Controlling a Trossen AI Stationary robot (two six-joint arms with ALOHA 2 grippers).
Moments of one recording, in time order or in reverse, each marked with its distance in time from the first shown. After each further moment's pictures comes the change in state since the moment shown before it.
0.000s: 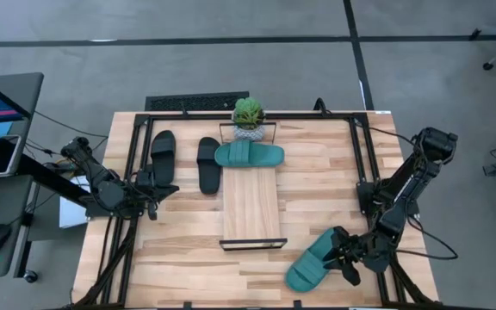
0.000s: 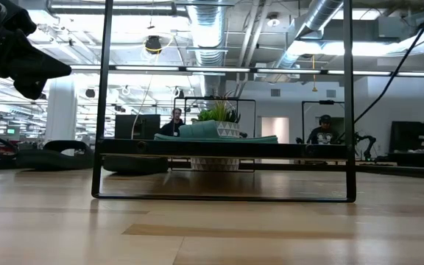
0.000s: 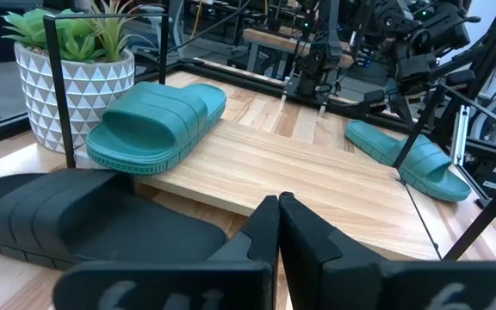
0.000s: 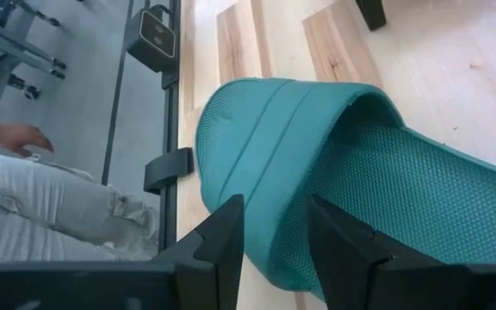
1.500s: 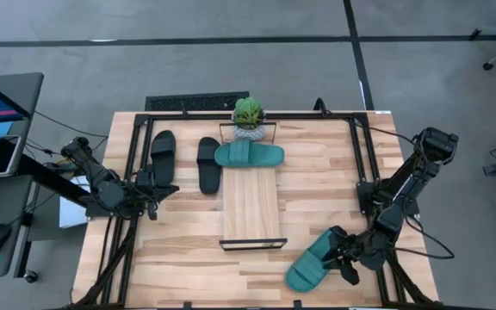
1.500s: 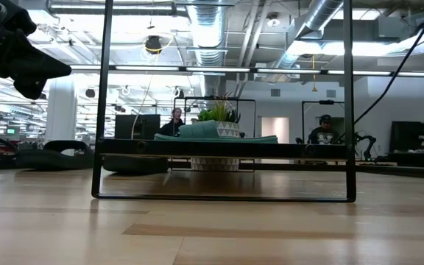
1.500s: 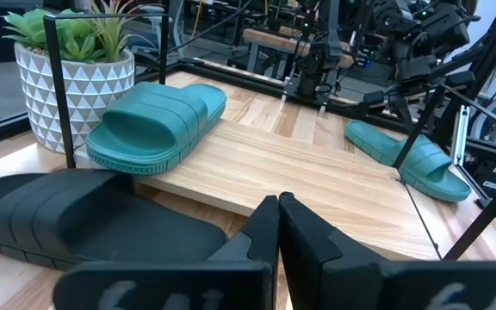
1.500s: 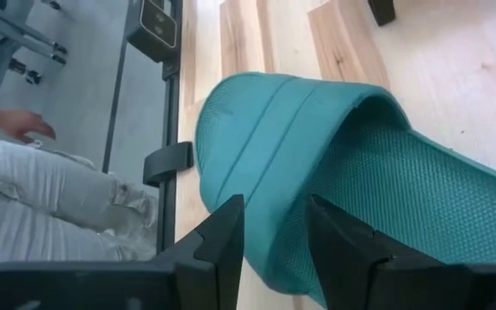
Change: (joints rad) left arm 0.000 0.000 0.000 0.000 0.000 0.000; right arm -0.041 0.000 0.000 0.008 -0.068 -0.053
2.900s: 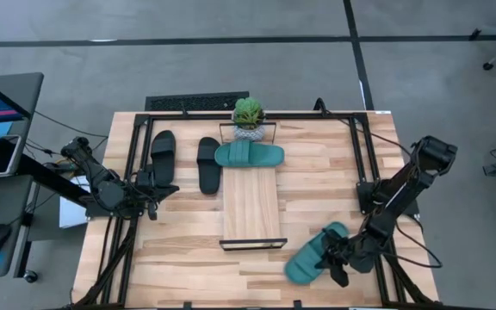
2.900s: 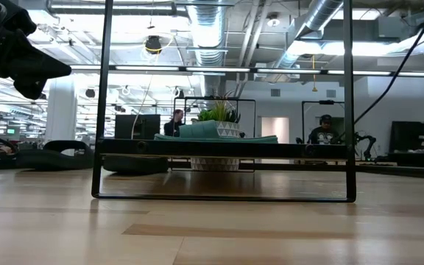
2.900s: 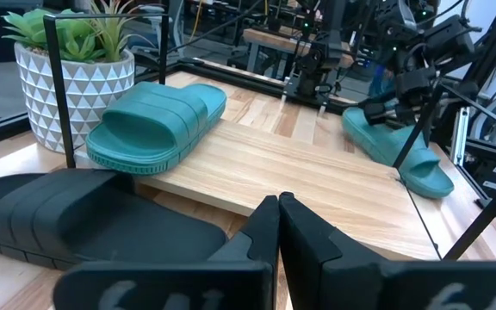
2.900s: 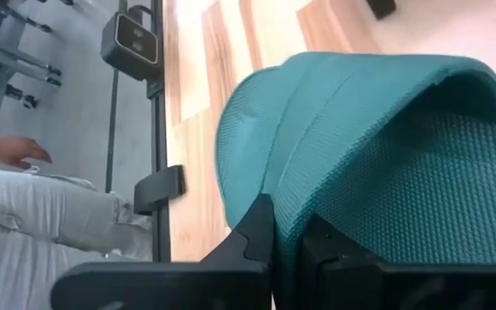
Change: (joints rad) left arm 0.000 0.000 0.000 0.000 0.000 0.000; right arm -0.058 0.118 0.032 0.087 -0.022 0.049
